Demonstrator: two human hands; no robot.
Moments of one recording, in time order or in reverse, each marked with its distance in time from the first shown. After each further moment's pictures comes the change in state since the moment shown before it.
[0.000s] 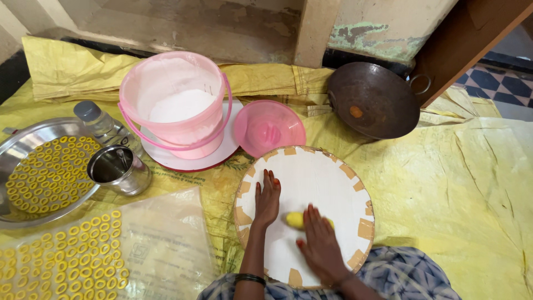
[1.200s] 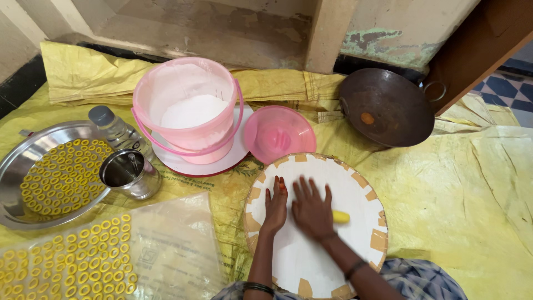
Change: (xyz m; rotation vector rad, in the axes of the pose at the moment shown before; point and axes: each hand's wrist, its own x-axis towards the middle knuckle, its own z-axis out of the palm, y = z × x) left_hand 0.014 -0.024 0.004 -0.053 -0.040 0.041; right_hand 0.124 0.006 0.021 -0.180 -0.018 0.161
